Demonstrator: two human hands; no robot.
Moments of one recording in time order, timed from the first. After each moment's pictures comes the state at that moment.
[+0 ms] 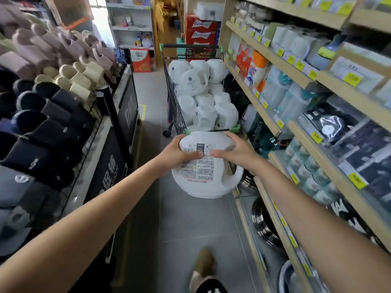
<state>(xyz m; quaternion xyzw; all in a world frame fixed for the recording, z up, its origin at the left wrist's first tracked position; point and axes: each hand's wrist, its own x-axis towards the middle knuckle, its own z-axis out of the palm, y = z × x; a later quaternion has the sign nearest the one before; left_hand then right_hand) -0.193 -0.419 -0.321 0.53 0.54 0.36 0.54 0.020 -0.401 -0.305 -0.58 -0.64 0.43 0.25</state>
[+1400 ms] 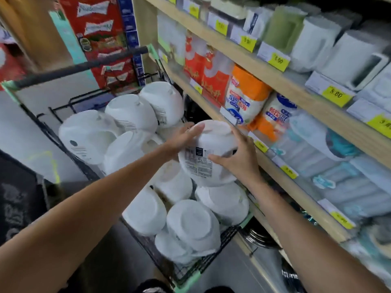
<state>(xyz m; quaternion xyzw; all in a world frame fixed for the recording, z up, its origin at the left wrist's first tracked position) -0.093 0.378 -0.372 0.63 0.43 0.16 0.63 0.064 0.258 -0.393 -0.78 -0.50 0.14 0.35</state>
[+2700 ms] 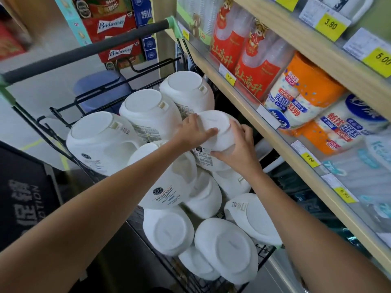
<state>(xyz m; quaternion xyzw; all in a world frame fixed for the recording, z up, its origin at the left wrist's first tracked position) -0.115 0.510 -0.425 0.72 0.50 0.06 0.47 0.022 0.398 -0.457 -0.76 -0.54 0.16 0.32</state>
